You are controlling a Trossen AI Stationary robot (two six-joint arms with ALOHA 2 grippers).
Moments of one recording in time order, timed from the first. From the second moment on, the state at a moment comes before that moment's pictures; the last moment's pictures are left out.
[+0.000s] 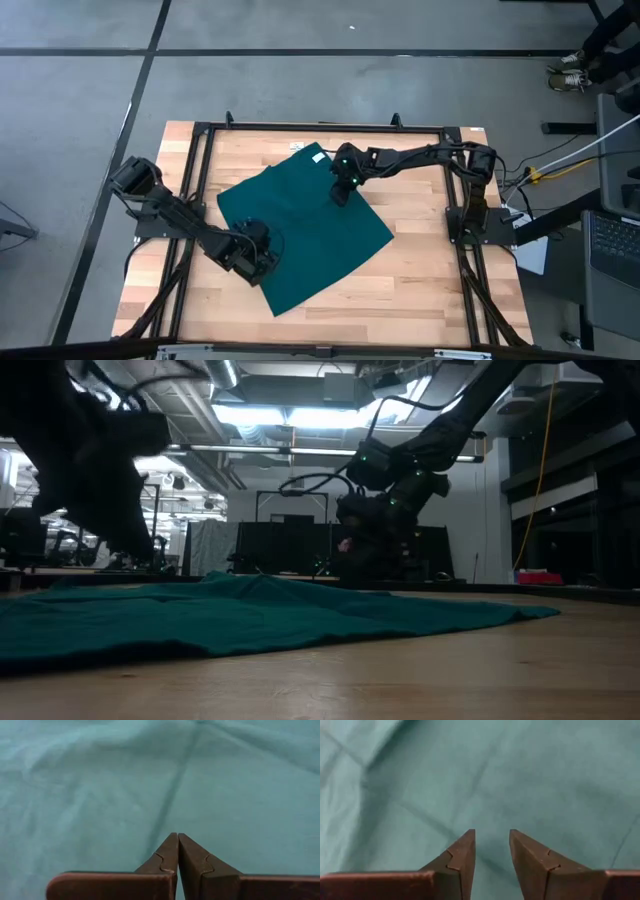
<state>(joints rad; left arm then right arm) -0.57 1.56 0.78 -0.60 -0.65 -1.46 -0.32 1.93 1.08 -0.15 -0.31 0.25</state>
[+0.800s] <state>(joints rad) -0.44 1.55 0.60 -0.54 -0.57 -1.36 -0.13 1.91 1.09 -0.53 -0.22 0.35</state>
